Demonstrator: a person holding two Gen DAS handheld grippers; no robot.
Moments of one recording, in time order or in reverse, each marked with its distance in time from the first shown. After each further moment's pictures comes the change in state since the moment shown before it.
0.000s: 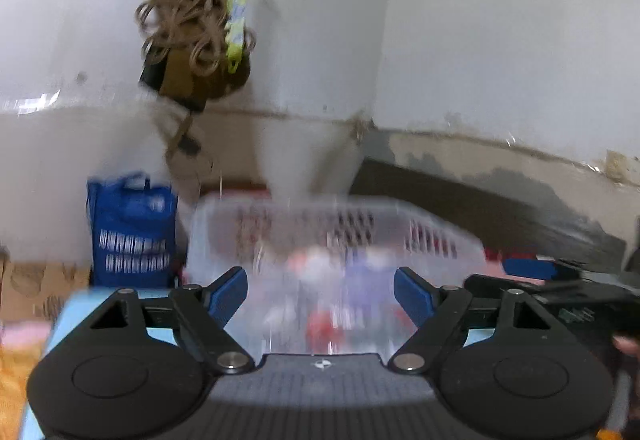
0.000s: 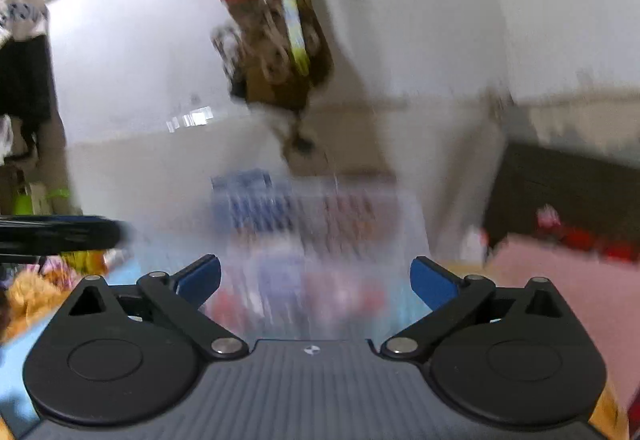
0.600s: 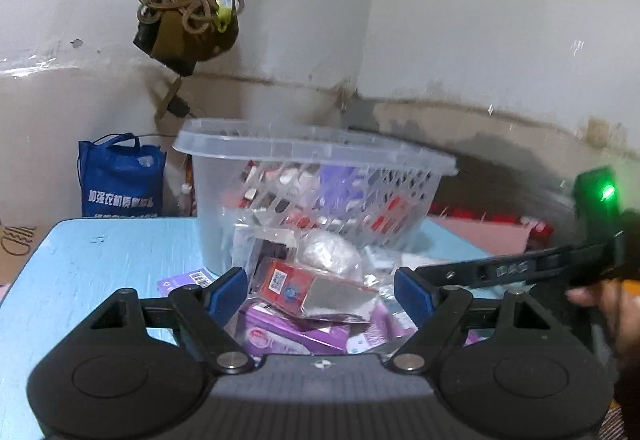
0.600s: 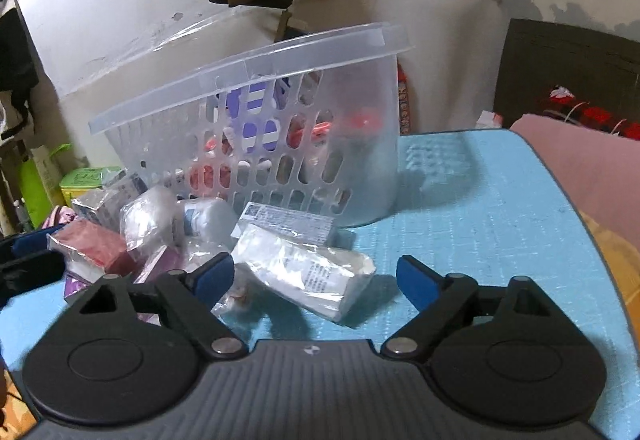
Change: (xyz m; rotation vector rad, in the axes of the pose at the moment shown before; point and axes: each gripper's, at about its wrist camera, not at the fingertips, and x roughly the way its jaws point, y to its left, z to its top) left arm -0.002 -0.014 -0.065 0.024 0.056 -0.015; right arm 0.025 -0.020 -0.047 0.123 0.254 0.076
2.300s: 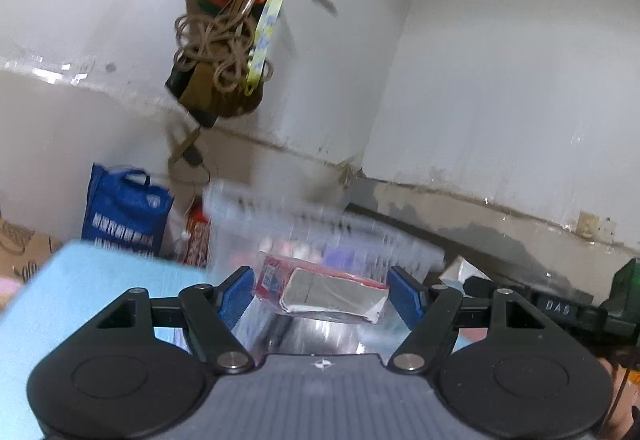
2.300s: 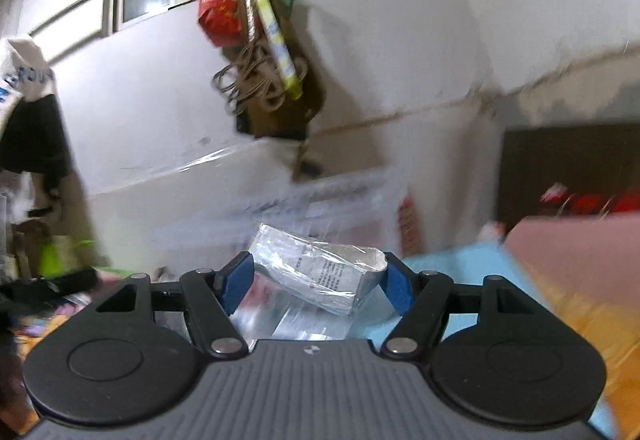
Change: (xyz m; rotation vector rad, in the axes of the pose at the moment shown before) left arm -0.049 0.022 0.018 -0.160 -0.240 -0.048; right arm -0.075 0.014 0.006 -0.024 -0.430 -0.015
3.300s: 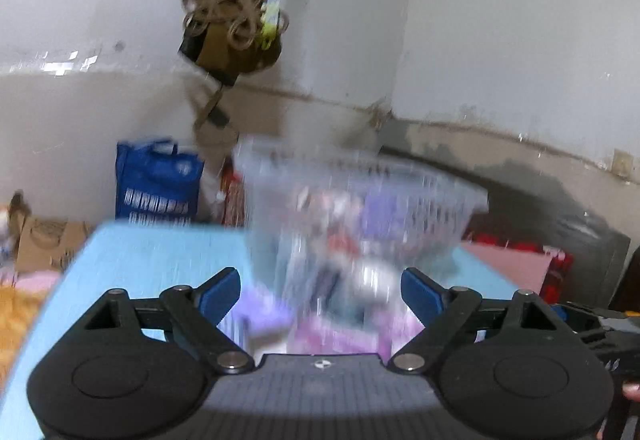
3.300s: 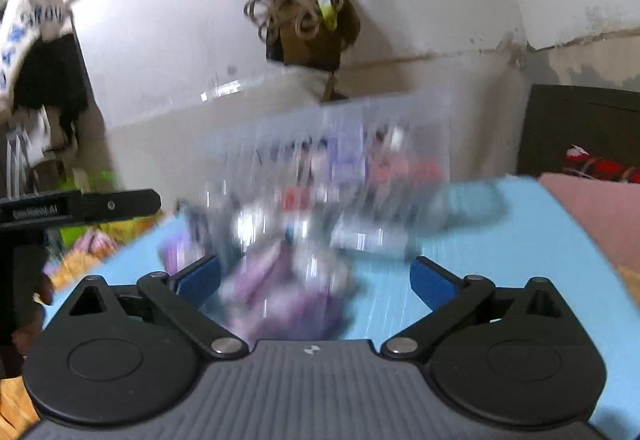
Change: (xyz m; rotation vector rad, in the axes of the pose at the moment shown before) left arm 0.017 0.001 -0.025 0.080 0.197 0.120; right arm -0.003 0.049 -0.065 -0.049 0.212 0.070
